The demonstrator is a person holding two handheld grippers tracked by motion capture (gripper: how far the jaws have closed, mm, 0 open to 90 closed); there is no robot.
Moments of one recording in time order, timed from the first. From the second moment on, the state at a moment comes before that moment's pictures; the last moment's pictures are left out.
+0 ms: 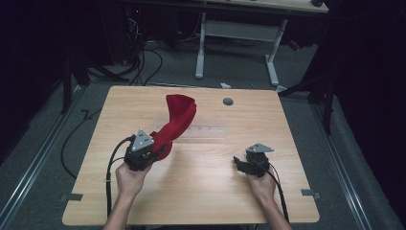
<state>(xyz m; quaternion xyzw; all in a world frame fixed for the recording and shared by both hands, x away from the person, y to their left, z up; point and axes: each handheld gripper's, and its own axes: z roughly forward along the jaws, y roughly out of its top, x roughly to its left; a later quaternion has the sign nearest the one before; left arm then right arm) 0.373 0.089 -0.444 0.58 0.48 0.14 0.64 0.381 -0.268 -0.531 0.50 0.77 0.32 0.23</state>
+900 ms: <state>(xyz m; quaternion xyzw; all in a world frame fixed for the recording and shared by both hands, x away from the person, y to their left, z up) 0.425 0.115 -0.410 0.50 0.52 0.15 0.68 0.381 -0.268 -0.531 0.50 0.77 0.32 0.22</state>
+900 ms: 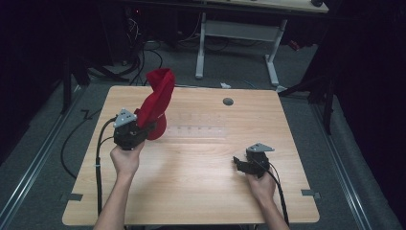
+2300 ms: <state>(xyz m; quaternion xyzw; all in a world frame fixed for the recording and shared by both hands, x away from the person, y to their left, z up) 0.484 0.106 -0.453 0.50 0.56 0.19 0.63 0.380 -0.267 -0.531 0.50 0.77 0.33 0.22</state>
